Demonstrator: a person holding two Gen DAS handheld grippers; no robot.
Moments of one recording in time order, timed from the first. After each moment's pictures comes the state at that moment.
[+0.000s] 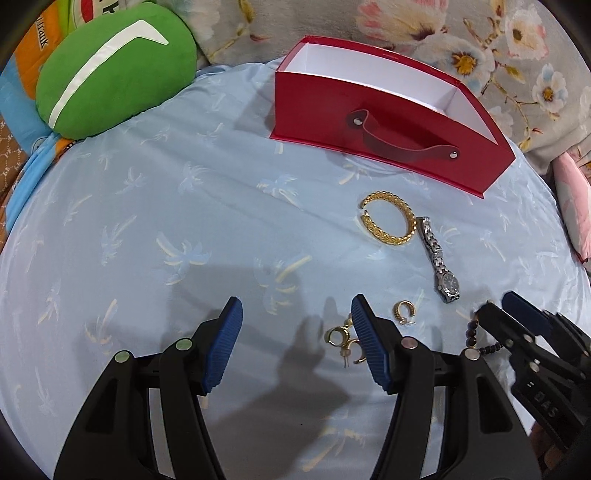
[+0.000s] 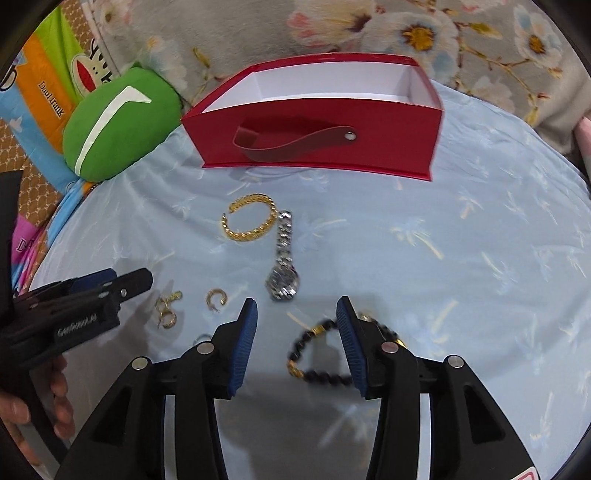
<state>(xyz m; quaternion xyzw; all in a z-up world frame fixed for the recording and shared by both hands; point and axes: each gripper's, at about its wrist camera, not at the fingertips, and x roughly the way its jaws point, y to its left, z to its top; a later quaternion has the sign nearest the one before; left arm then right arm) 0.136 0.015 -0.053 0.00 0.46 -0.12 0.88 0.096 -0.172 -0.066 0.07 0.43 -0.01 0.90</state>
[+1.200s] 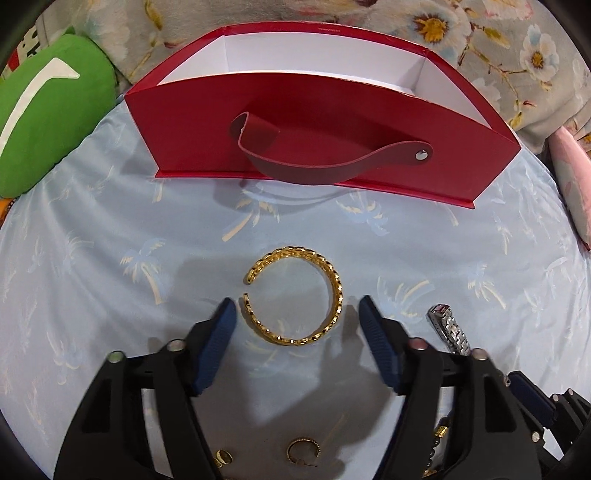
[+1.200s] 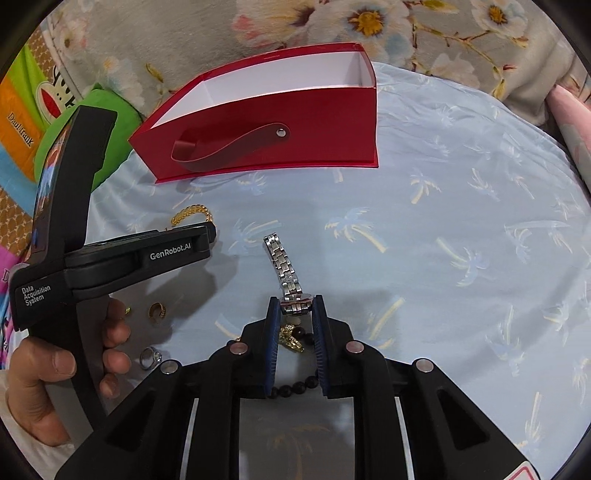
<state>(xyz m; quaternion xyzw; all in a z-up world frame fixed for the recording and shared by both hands) 0.205 -0.101 -0.073 0.05 0.46 -0.16 0.87 0.084 -0.224 -0.069 0.11 0.42 -0.07 0.90</state>
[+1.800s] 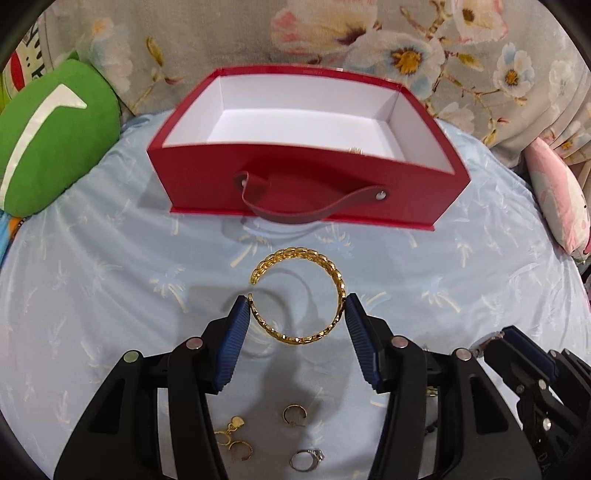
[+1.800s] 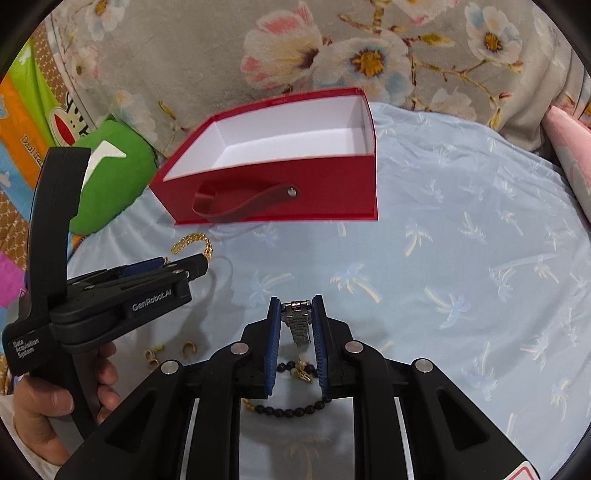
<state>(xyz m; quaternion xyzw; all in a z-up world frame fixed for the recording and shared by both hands) 0.178 -0.083 -0.015 0.04 0.42 -0.19 0.88 0.079 -0.227 -0.014 0.11 0.37 -0.06 0.92</state>
